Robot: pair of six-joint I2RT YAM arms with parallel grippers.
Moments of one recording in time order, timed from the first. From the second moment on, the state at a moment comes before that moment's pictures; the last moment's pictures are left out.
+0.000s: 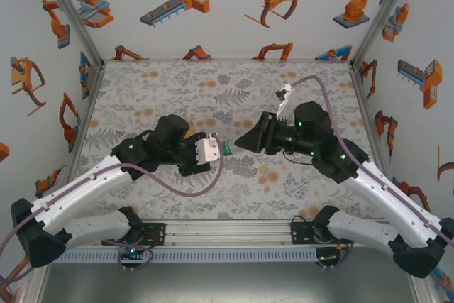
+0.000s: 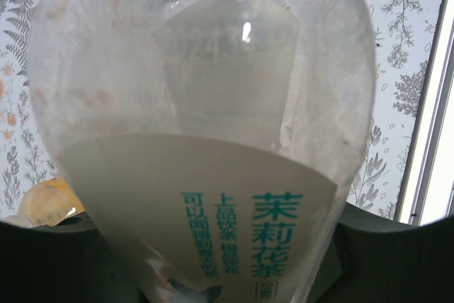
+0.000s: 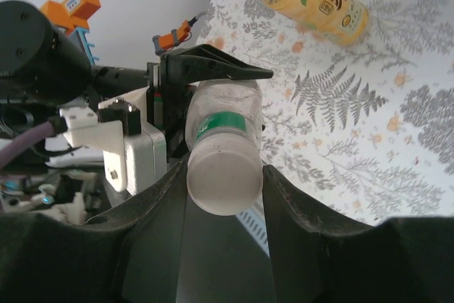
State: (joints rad) left arm -0.91 1.06 0.99 -0.68 0.20 0.64; right arm 0.79 0.96 1.09 -0.50 -0.29 0.84
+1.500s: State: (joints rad) left arm -0.93 1.06 0.98 -0.65 0.27 0.65; right arm 0.79 0.77 1.05 -0.41 -0.52 -0.19
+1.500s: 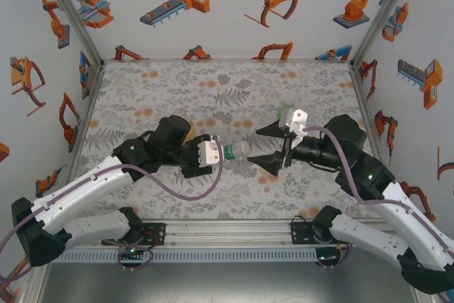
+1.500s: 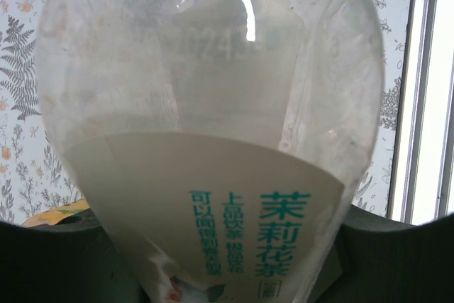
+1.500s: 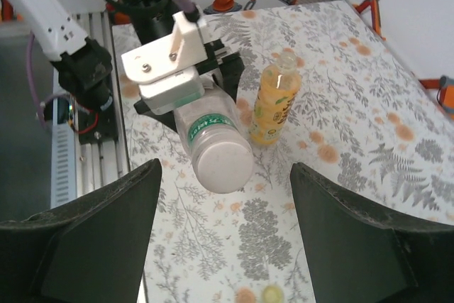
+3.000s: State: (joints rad) left arm -0.94 1.04 0.98 -0.65 0.30 0.66; right arm 0.79 0.82 1.00 -0.33 -0.63 -0.19
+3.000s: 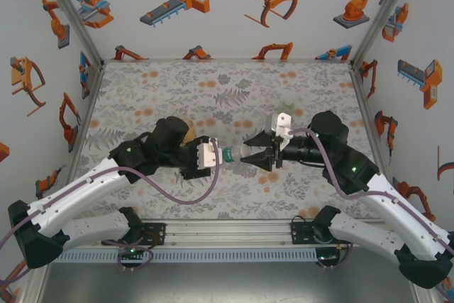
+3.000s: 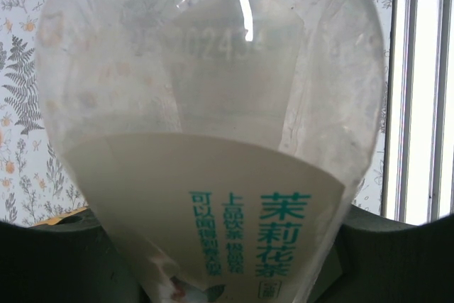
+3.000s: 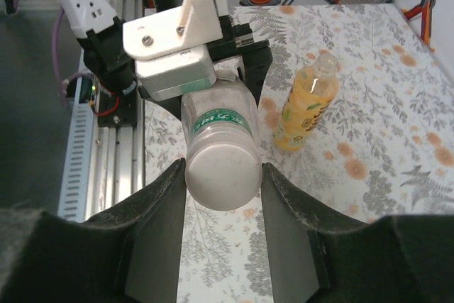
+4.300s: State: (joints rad) left arm -0.94 1.04 0.96 -0.62 0.23 0.63; right arm 0.80 0.85 1.03 -0.34 -0.20 0.73
